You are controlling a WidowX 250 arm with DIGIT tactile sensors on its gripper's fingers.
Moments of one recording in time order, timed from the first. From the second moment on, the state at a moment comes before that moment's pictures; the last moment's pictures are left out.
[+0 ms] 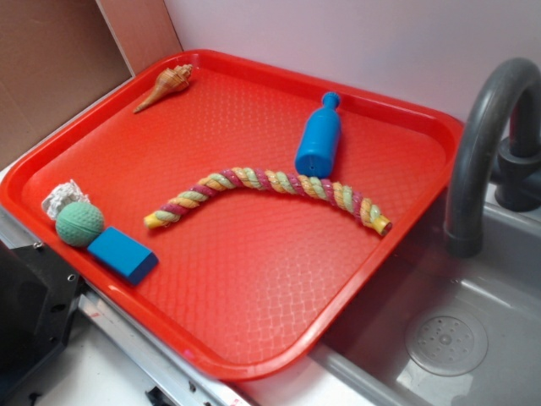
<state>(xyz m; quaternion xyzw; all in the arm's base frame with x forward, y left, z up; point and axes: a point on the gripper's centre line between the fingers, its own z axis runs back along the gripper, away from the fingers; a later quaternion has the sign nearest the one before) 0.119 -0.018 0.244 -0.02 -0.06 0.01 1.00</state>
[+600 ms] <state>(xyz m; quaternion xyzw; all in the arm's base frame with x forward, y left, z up) 0.131 -0.023 0.236 -0.05 -0.07 0.09 0.99</state>
